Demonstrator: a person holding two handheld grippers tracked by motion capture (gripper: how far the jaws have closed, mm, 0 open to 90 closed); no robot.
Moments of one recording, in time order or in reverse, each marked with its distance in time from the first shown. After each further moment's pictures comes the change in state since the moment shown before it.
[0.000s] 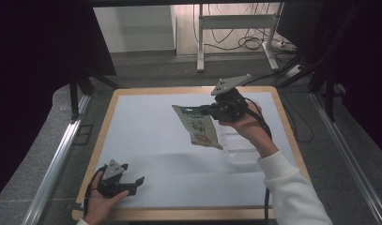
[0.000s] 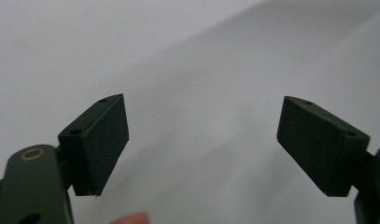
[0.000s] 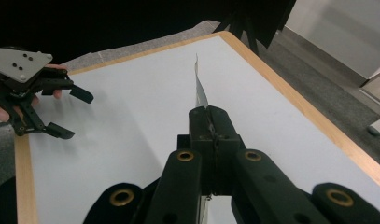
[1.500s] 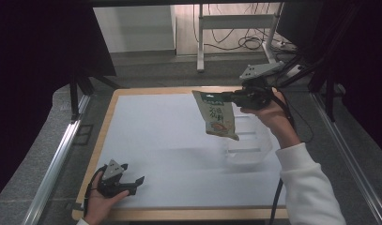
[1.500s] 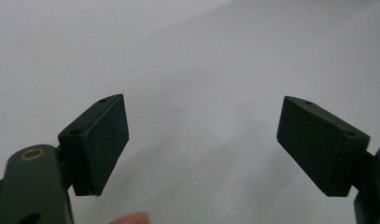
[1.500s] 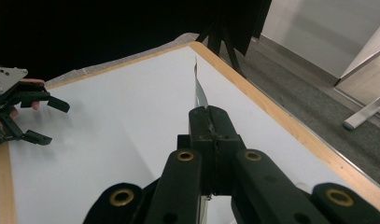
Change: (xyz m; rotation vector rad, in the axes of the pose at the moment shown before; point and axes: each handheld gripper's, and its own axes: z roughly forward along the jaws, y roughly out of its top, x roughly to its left) left arm 0.000 0.000 0.000 -0.002 0.005 -0.001; right arm -0.045 -0.012 -0.045 -0.059 -0.057 0.053
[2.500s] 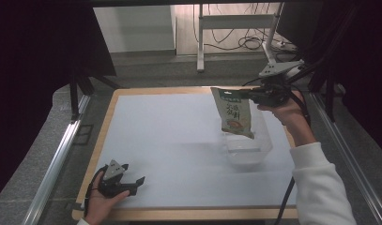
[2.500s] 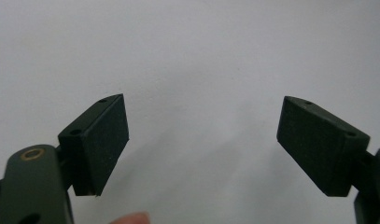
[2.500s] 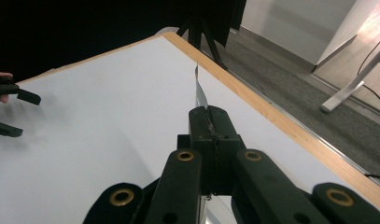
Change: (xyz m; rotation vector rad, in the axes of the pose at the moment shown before) left arm -0.001 0.000 0.002 0.009 0.001 0.003; right arm -0.034 -0.022 -0.024 0.022 -0.067 0.047
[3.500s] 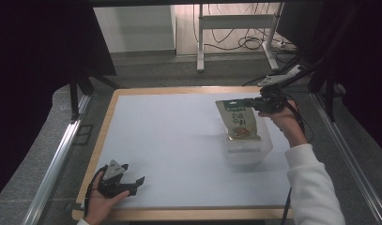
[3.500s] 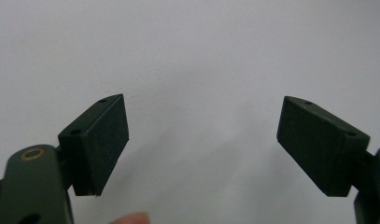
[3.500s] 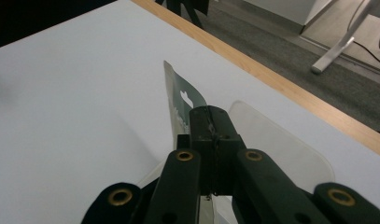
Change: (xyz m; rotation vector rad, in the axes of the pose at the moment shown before) left arm 0.000 0.000 0.000 0.001 0.000 -0.001; right arm -0.037 -0.056 0.040 0.084 -0.065 0.101
